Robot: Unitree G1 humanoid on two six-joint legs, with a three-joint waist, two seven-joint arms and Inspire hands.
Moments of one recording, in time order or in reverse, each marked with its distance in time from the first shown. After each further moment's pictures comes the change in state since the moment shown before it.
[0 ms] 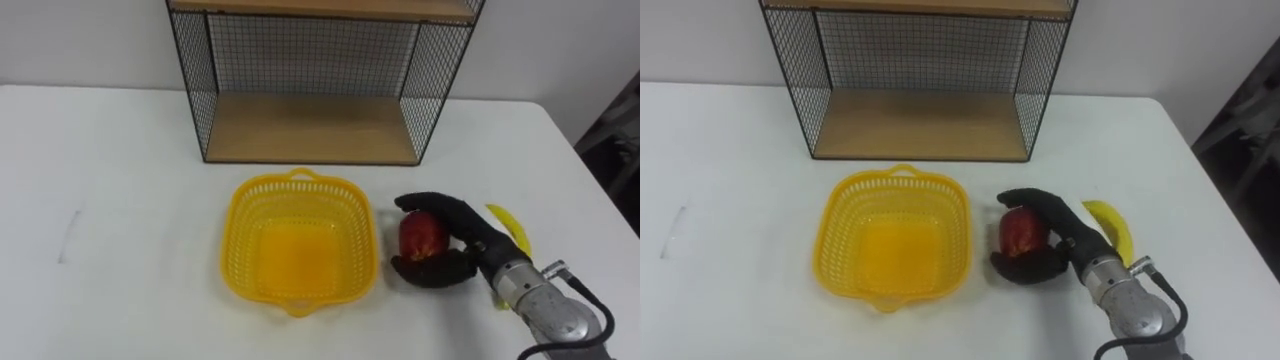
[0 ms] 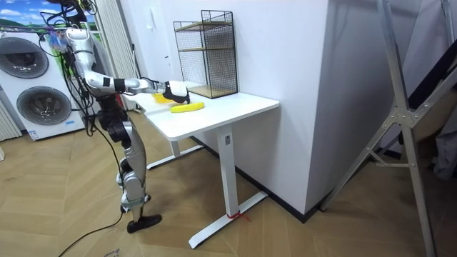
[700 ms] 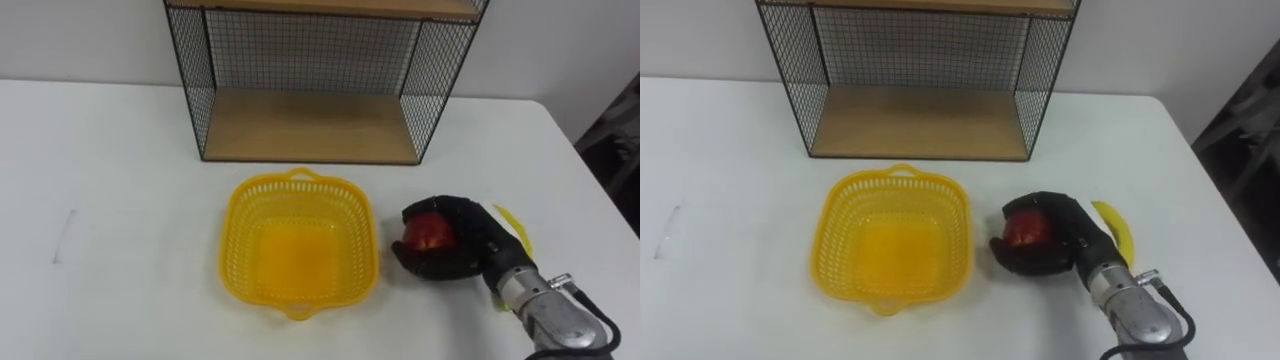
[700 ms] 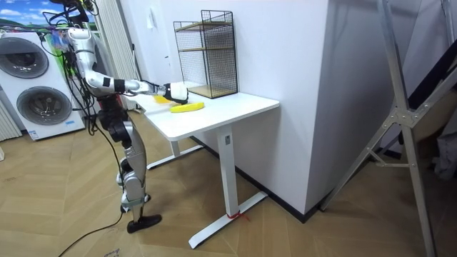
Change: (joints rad) left arm 0.003 0.001 0.000 -0.003 -0.010 -0.006 -0.008; right arm 0.031 0.018 -0.007 0.029 0.363 0.025 -0.019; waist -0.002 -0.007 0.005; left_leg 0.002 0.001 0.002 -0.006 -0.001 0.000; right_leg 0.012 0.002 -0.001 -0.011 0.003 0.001
